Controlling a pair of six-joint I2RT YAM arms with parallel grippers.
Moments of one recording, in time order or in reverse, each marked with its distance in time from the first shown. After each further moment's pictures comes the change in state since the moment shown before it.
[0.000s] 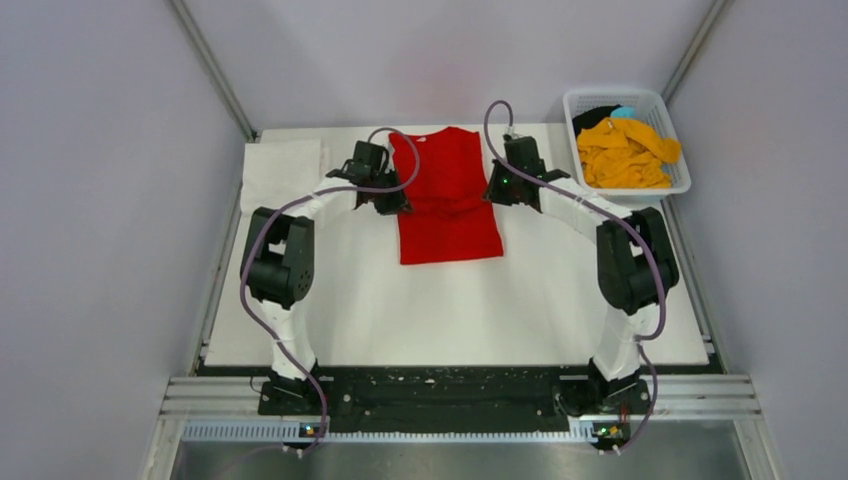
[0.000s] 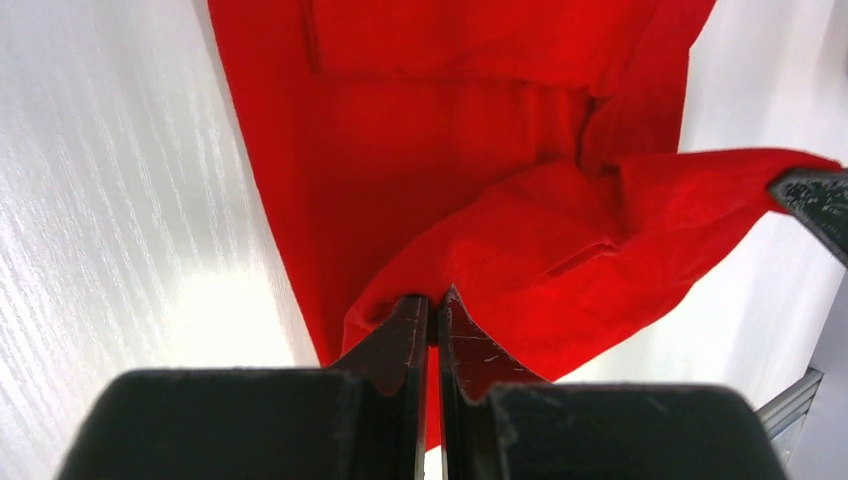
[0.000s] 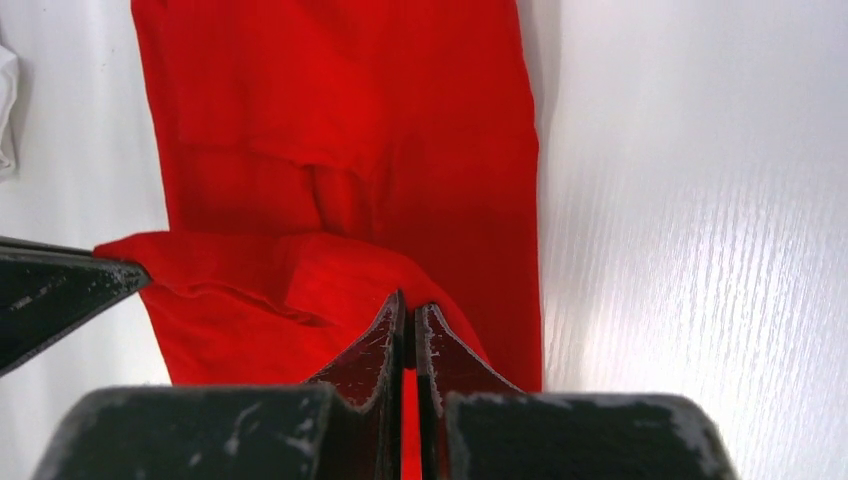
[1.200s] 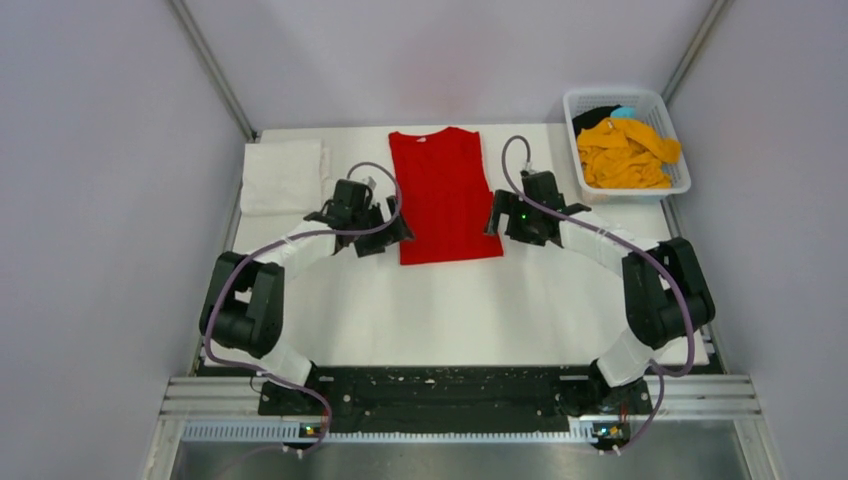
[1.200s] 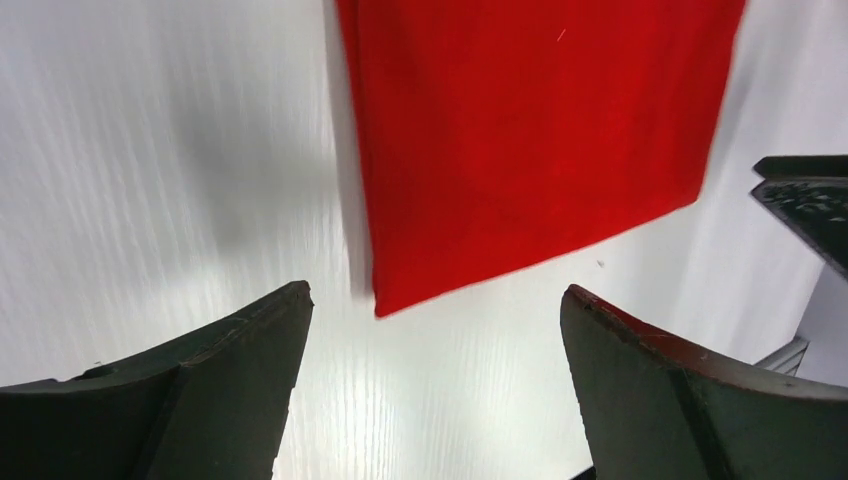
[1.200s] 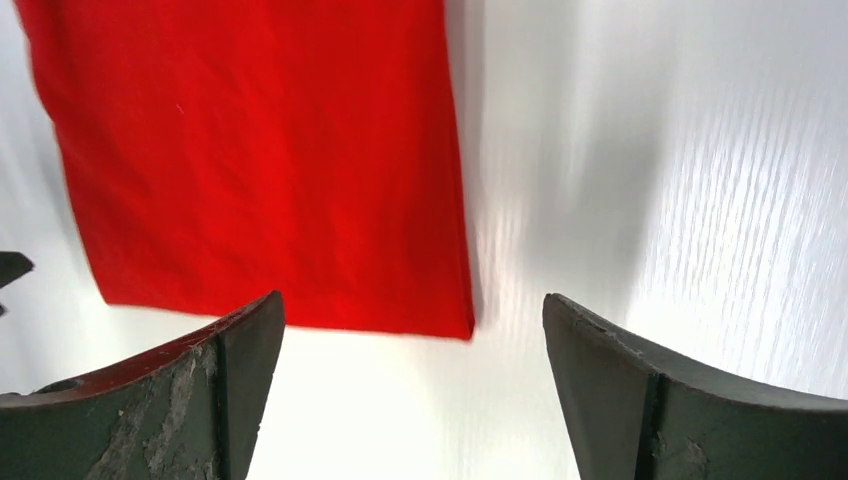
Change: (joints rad) left arm 0.008 -0.346 -0.408 0.109 -0.016 -0.070; right arm -0.018 -0.208 -0.299 0.008 -0.009 0.016
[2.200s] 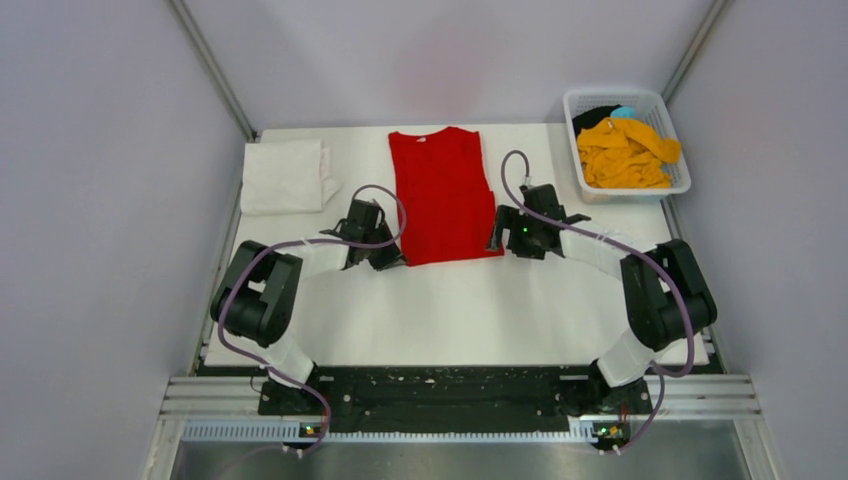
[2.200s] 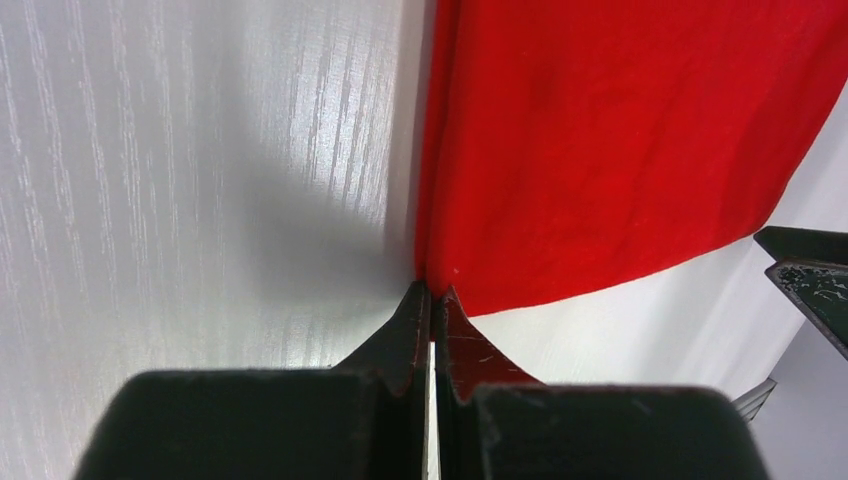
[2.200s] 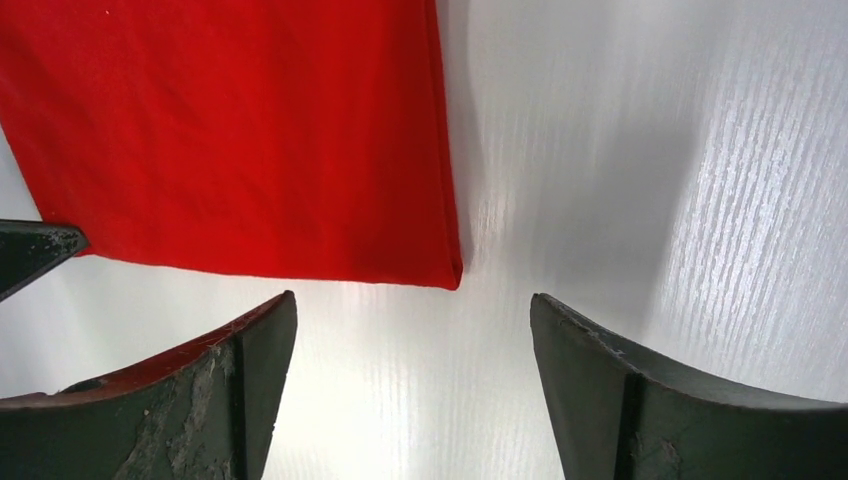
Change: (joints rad) left arm -0.083 0.075 -0.188 0.175 -0.064 -0.210; right arm 0.000 -0.037 -0.138 0.020 -0.063 -0.001
